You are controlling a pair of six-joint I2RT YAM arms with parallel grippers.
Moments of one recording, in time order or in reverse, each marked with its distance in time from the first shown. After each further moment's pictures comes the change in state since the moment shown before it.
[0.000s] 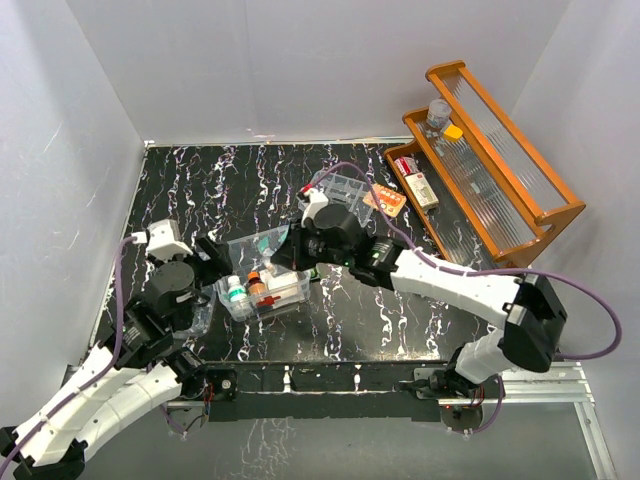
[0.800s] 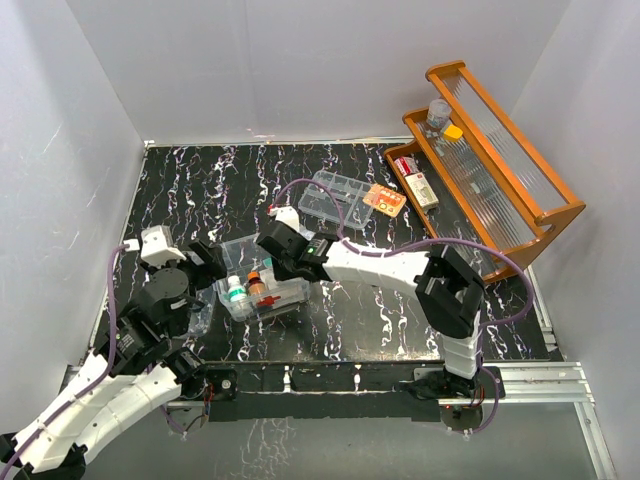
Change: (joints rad) left arm 0.000 -0.088 -0.020 -0.042 -0.068 0.013; right arm 0.107 0.453 0.332 -0.390 0.394 -0.008
